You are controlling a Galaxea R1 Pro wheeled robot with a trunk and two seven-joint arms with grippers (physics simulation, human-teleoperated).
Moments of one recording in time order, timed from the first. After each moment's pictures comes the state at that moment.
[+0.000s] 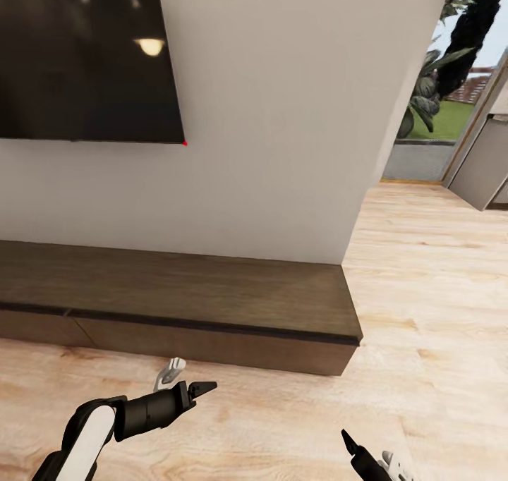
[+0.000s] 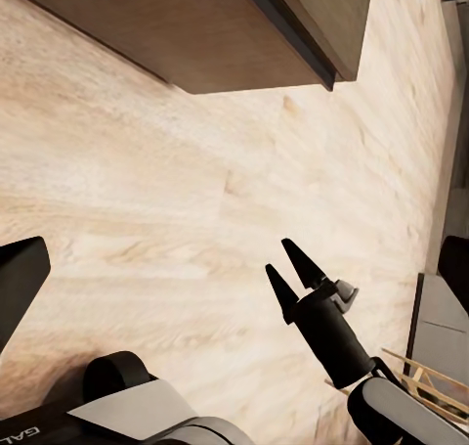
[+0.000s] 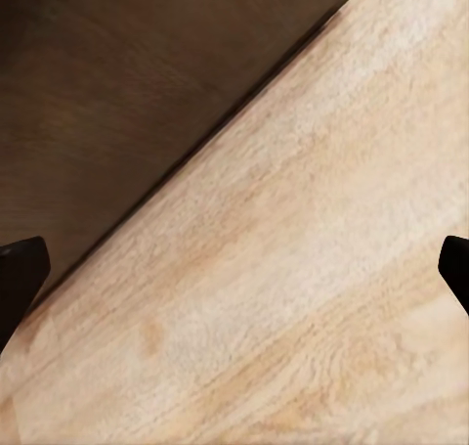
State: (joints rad) left arm -0.17 0.09 0.02 -1.44 0.90 1.04 -0.16; right arm -0.36 -0.06 -0.48 -0.16 -0.47 -0.21 0.57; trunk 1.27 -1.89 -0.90
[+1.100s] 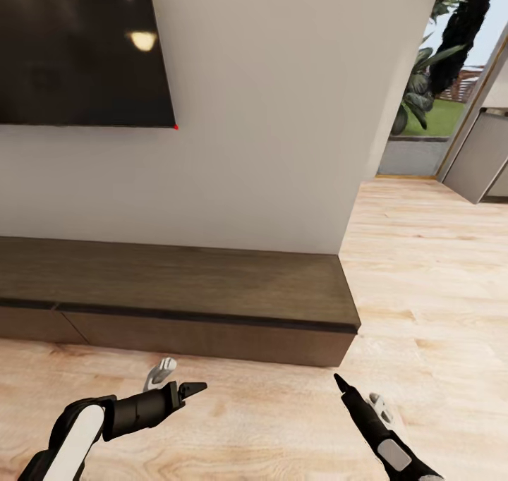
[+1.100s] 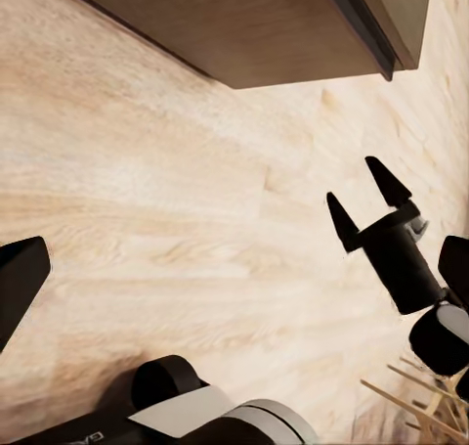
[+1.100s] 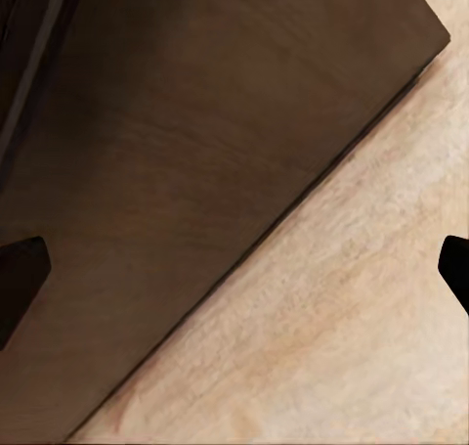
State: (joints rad) left arm -0.17 0.14 0.03 -1.44 0.90 1.04 -0.16; right arm -0.55 -0.05 -0.56 -0.18 -0.49 -0.06 0.56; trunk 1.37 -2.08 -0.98
